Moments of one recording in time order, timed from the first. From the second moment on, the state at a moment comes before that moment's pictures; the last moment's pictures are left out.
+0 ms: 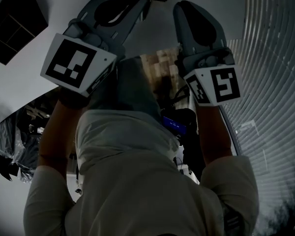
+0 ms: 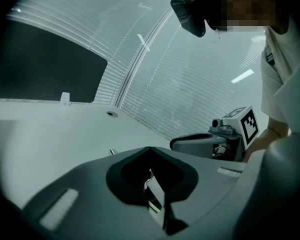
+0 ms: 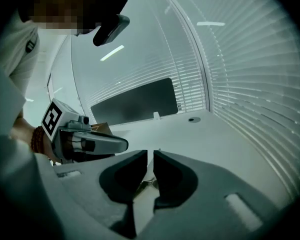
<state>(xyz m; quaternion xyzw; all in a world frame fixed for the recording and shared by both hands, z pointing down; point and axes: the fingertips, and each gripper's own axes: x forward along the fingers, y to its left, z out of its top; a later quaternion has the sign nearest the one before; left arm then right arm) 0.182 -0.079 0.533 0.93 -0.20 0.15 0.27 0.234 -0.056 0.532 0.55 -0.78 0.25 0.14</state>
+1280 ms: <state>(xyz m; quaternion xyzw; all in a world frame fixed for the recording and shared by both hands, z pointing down) 0.174 -0.087 0.569 0.93 -0.19 0.15 0.29 0.223 -0.086 0.583 0.51 -0.75 0.43 0.05</state>
